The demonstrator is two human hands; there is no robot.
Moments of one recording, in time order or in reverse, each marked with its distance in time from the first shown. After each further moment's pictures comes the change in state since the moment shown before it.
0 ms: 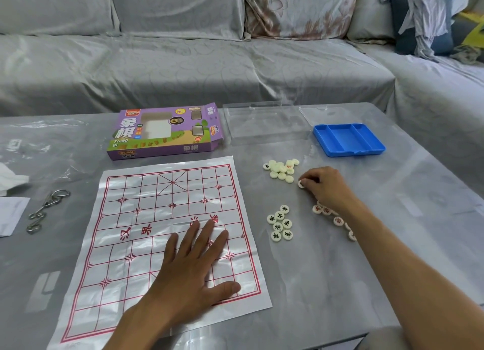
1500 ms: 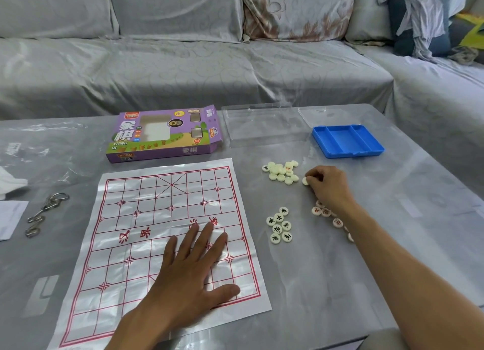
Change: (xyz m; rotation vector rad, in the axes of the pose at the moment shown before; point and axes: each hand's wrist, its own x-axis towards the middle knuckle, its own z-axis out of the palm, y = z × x) left_hand -0.001 0.002 -0.003 -0.011 -0.014 -0.001; right_hand 0.006 0.008 0.003 0.050 0.154 0.116
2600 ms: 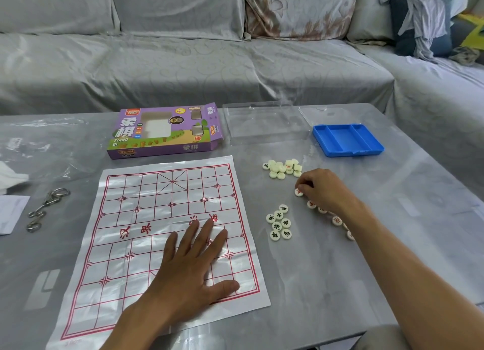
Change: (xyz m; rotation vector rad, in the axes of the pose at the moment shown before) left_hand 0.001 -0.002 0.003 -0.011 0.034 -0.002; right_hand -0.015 -0.026 -0.014 -0.287 -0.274 -0.151
